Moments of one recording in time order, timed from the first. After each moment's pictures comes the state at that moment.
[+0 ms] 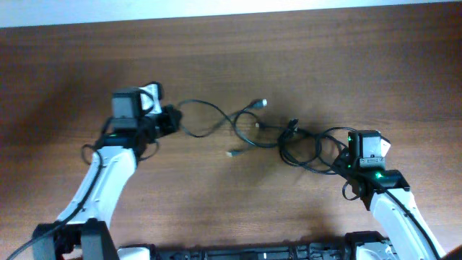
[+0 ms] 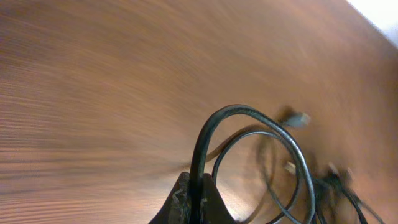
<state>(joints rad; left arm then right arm) -0.01 1.47 0.84 -0.25 0.41 -0.38 0.00 1.06 0.48 -0.55 0.22 0.64</state>
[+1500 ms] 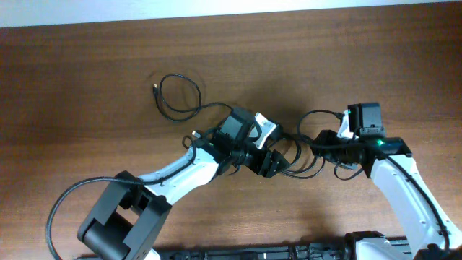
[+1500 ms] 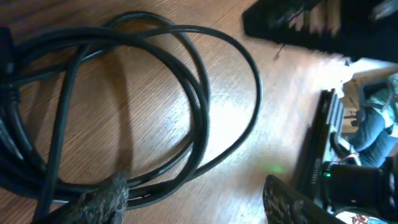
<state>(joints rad) -0.70 1.74 0.90 -0.06 0.63 -0.25 0.00 1.27 0.74 -0.67 -0.26 0.44</state>
